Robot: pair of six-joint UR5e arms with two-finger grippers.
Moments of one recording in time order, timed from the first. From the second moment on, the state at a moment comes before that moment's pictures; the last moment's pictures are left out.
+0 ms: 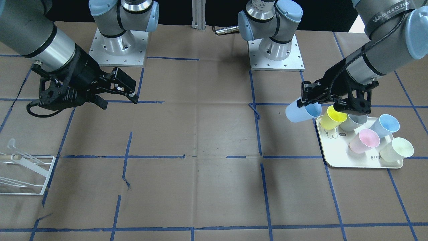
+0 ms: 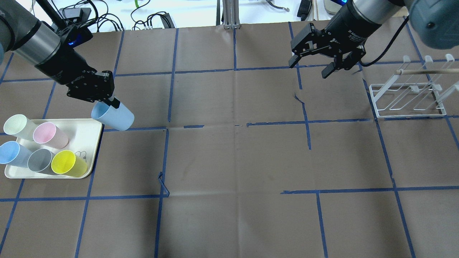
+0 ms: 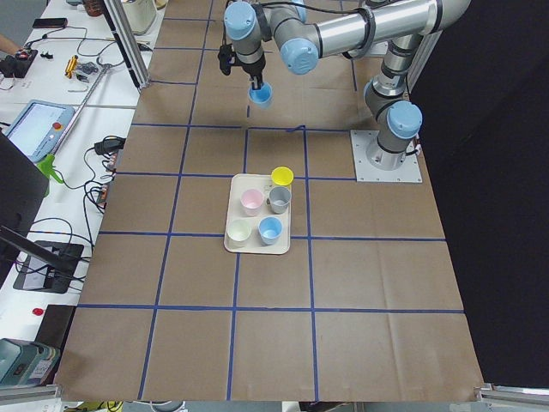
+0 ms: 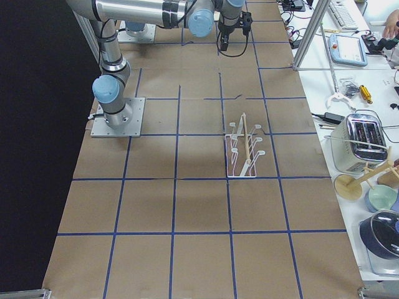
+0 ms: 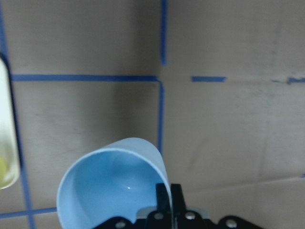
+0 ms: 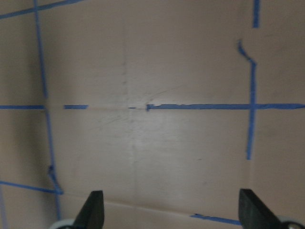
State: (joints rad) left arm -1.29 -1.68 -1.64 -1.60 1.40 0.26; right arm 1.54 -1.47 1.52 -1.61 -1.33 -0.02
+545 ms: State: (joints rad) left arm -1.24 -1.80 -1.71 -1.27 1.65 0.27; right arm 1.61 -1.47 1.48 -1.63 -1.63 0.05
